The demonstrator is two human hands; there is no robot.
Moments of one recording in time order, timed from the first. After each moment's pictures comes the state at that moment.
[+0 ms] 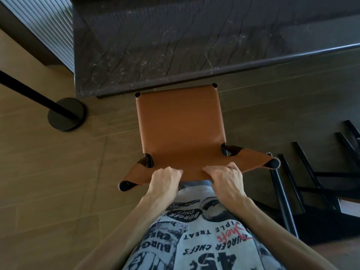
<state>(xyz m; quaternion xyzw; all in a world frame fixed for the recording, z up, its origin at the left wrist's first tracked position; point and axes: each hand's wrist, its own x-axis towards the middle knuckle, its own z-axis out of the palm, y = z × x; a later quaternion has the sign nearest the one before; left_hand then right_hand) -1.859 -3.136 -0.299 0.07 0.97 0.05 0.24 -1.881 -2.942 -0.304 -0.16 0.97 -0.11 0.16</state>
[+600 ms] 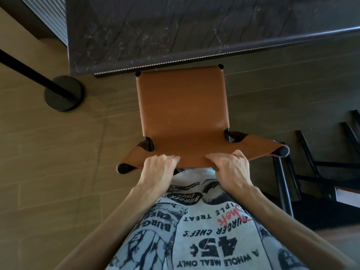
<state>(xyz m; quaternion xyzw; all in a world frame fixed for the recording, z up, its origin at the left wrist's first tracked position) -1.851 -3.149 -0.289 0.06 0.98 0.05 0.20 -1.883 -2.941 -0.298 -0.17 0.96 -0.10 0.18</state>
